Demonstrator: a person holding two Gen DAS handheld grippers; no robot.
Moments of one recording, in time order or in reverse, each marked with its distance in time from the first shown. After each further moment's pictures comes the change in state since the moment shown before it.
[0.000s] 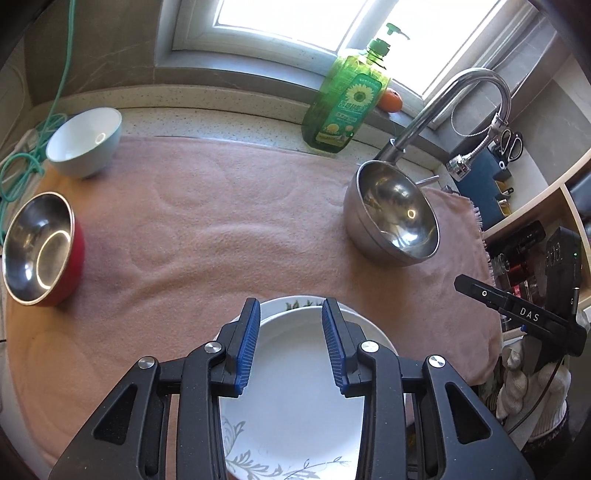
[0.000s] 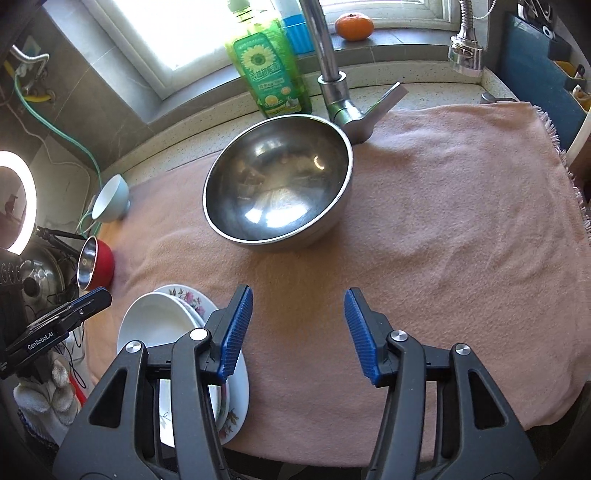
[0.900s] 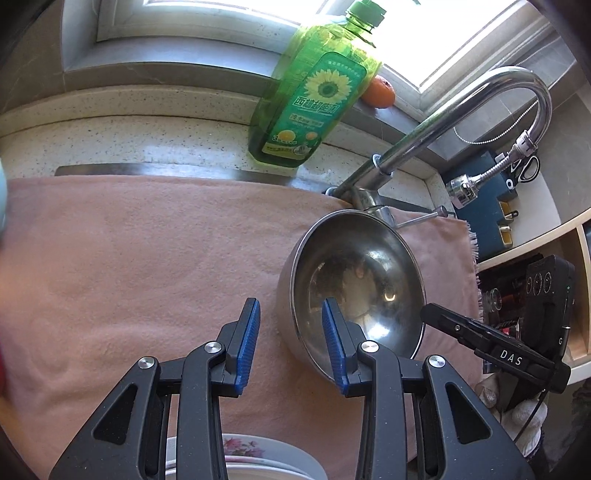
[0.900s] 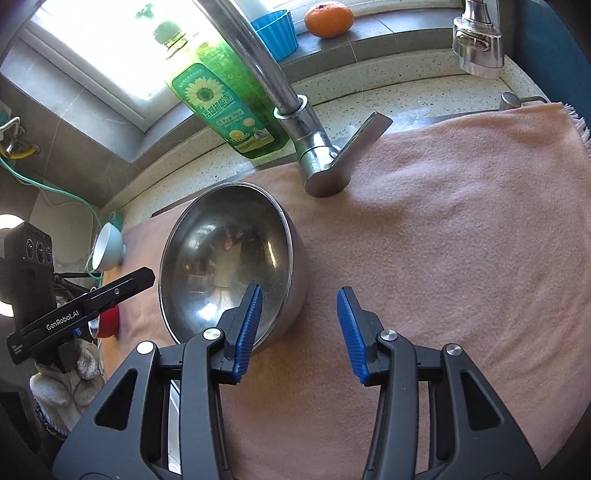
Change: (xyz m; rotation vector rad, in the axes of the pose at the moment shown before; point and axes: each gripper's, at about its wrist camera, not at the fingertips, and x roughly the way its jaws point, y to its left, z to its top) left arm 0.095 -0.054 0.090 -0.020 0.094 -0.076; right arm 0.050 -0.059 0.082 0.066 0.057 0.124
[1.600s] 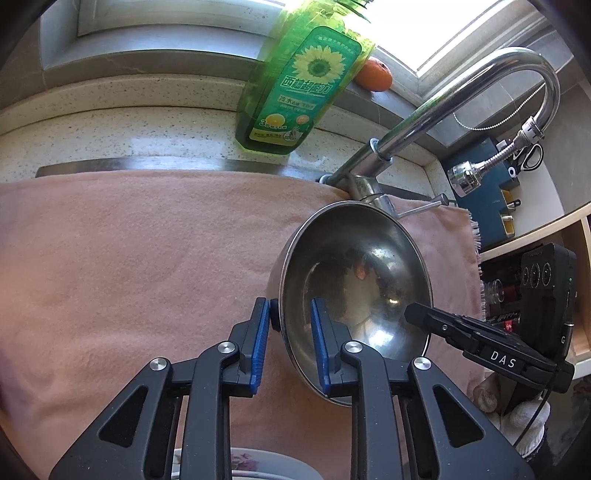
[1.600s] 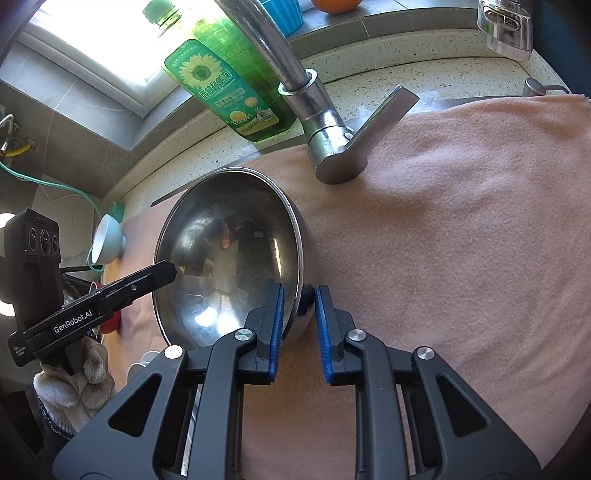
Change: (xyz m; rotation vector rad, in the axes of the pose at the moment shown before) left arm 0.018 -0.005 0.004 0.025 0.045 -0.013; right arm 0.023 0.004 0.005 0.001 0.063 0.022
